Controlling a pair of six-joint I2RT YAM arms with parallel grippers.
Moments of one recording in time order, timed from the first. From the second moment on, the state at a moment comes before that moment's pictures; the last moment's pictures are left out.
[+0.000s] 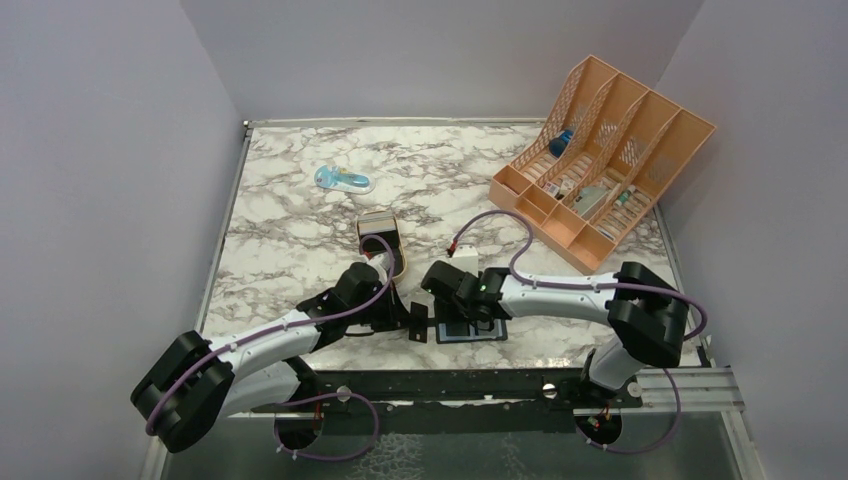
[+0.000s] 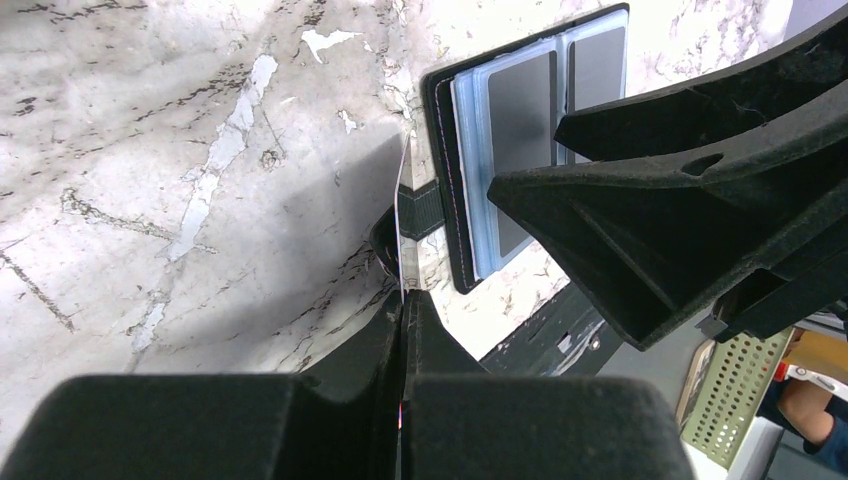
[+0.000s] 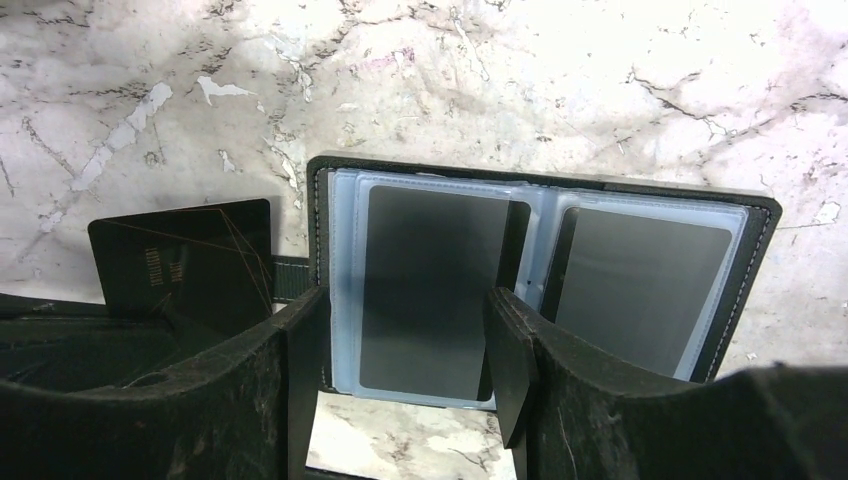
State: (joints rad) left arm -0.74 1.06 0.30 0.04 0.29 -0.87; right arm 1.12 1.61 0.95 -0.53 0.37 0.95
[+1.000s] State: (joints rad) left arm -0.74 1.05 0.30 0.04 0.28 -0.87; right arm 1.12 1.62 0.93 -0.50 0.38 0.95
